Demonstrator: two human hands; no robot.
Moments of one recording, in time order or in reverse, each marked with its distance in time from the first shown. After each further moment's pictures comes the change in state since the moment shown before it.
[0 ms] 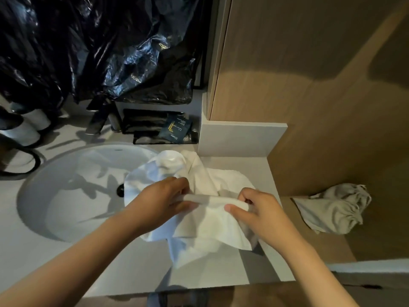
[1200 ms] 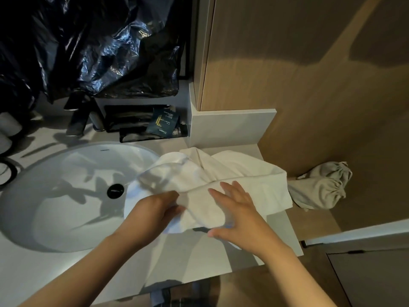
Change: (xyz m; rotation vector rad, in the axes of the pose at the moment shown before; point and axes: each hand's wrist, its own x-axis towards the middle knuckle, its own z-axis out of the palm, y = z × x) left_hand -0.012 -0.045 0.044 -0.040 0.080 0.073; right_hand -0.014 -0.002 0.054 -0.137 -0.160 0.038
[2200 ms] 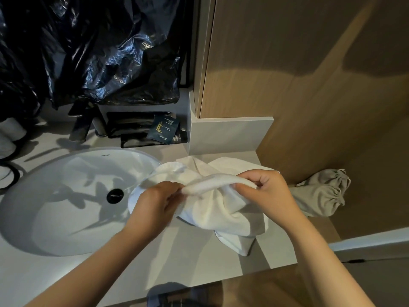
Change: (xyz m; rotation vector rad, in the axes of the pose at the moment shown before) left_hand 0.015 0.021 -0.009 -0.076 0.300 0.071; right_hand 0.005 -0.011 -0.075 0.538 0.331 -0.107
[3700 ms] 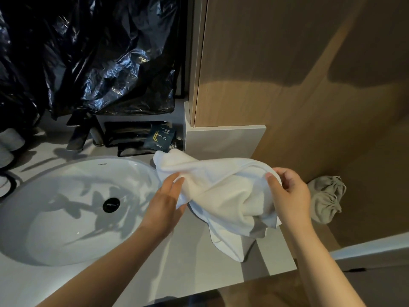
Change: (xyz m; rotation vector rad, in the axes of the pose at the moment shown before) left_hand 0.015 -0.019 0.053 0.221 -0.029 -0.002; right_hand -0.009 0.025 -0.025 -0.003 0.611 0.154
